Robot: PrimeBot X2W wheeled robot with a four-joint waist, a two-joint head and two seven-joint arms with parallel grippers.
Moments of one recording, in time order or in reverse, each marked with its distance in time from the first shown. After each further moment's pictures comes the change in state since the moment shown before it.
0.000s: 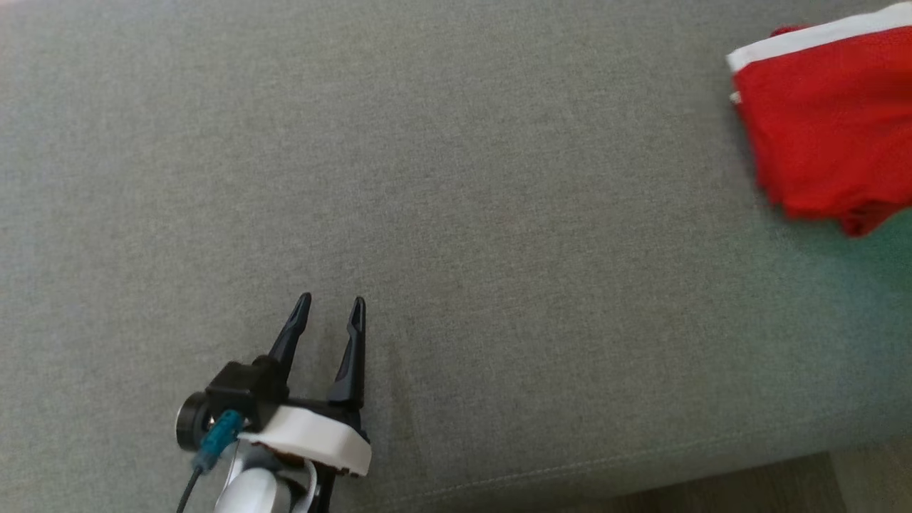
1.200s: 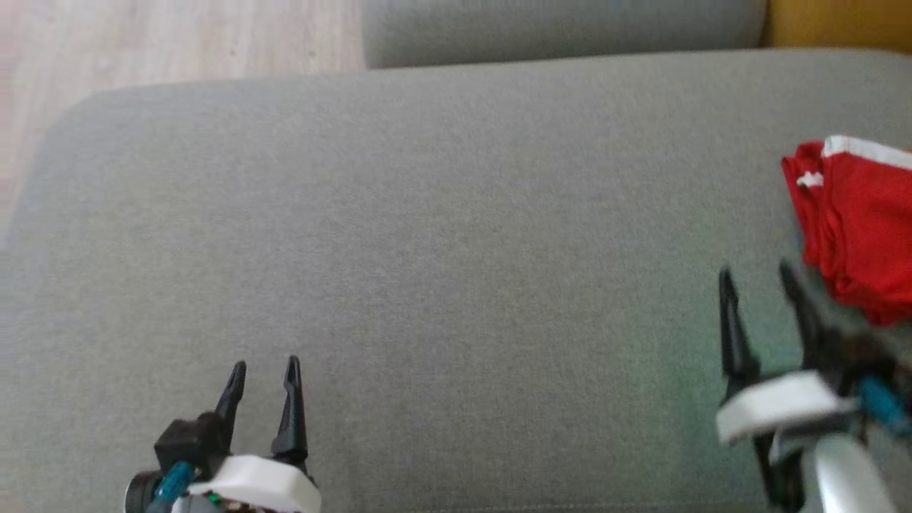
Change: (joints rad) left arm 0.118 -0.001 0.144 0.051 0.006 0.028 0.000; right arm 0.584 0.477 -0.043 -0.372 -0.419 0.000 -0.658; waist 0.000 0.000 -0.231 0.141
